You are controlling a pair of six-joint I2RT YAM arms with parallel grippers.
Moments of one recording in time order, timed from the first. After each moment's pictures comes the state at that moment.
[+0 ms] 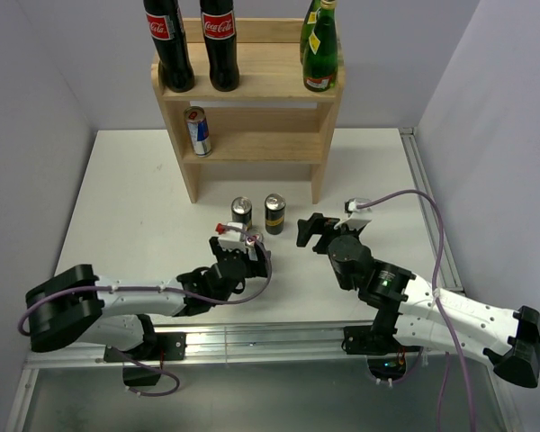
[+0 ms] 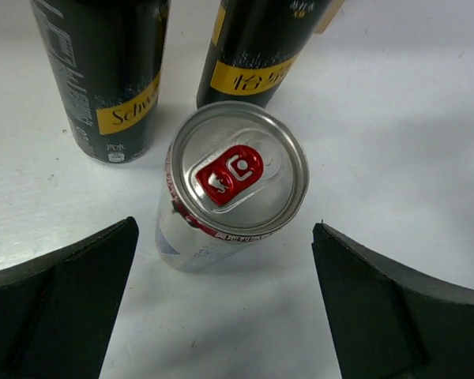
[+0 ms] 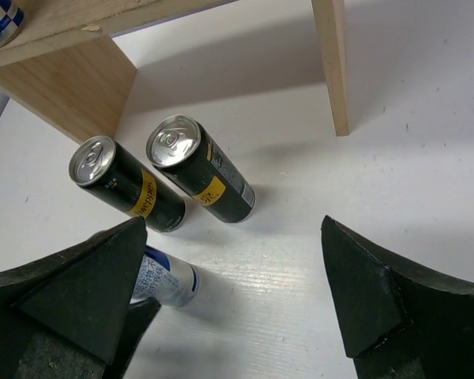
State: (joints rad) left arm -1.17 1.29 0.46 0.41 -0.71 -0.62; right arm 1.02 0.77 0.56 -0.10 0.82 0.61
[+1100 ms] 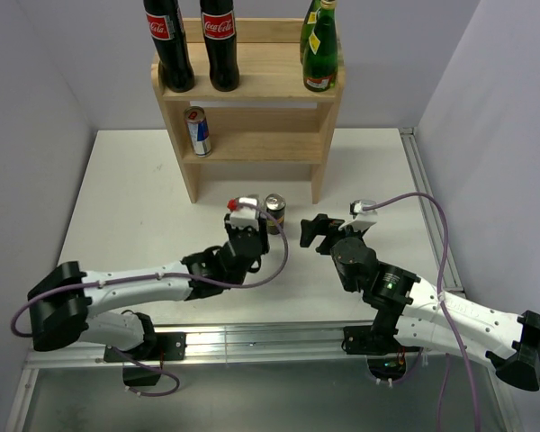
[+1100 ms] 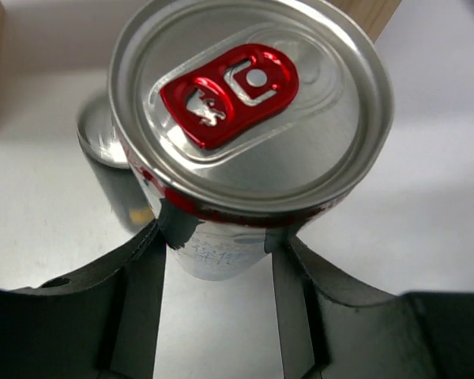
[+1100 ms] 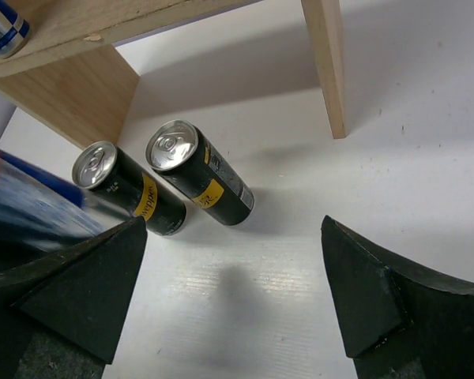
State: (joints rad) left arm -1.17 1.34 0.72 0.20 -0.85 -0.50; right arm 1.02 0.72 0.55 -0.11 0.83 0.61
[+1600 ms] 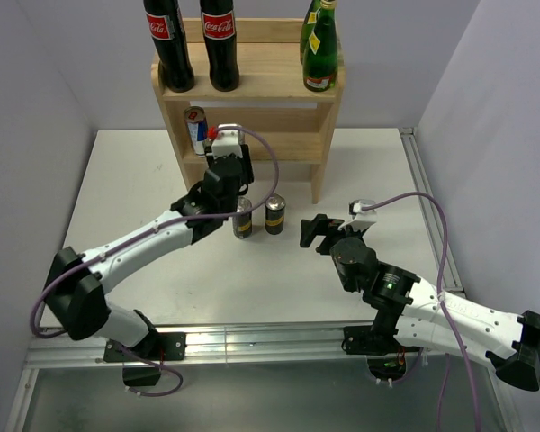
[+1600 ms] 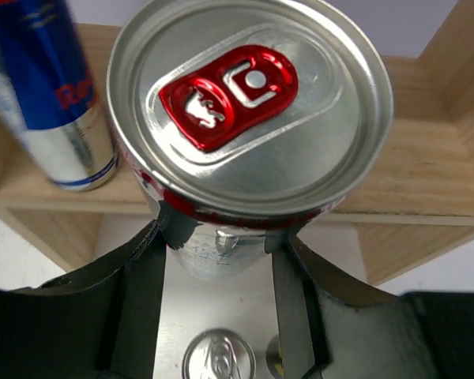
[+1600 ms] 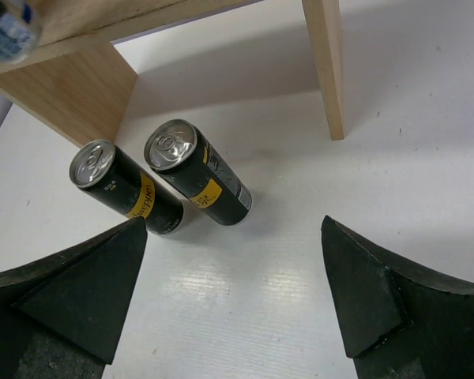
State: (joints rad) left arm -0.82 1.42 1.14 0.12 -0.74 -0.28; right arm 1.02 0.72 0.55 -0.11 0.83 0.60
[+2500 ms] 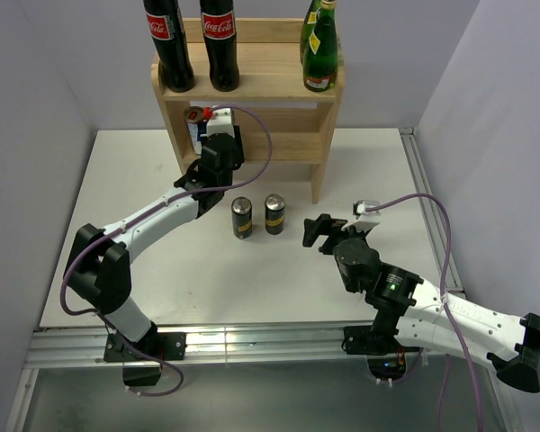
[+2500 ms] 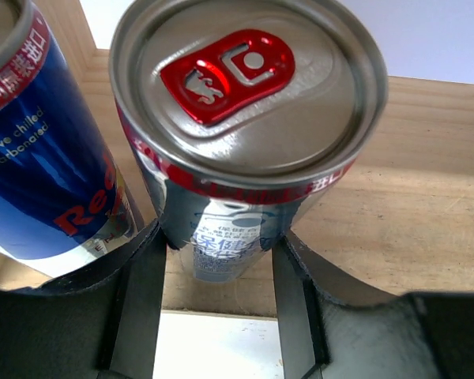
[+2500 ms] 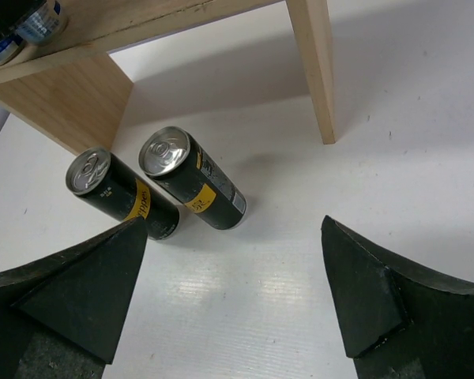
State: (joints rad) left arm -0.62 1.64 1.29 0.16 -0.62 -0.21; right arm 1.02 0.70 0.55 -0.13 0.85 0.60
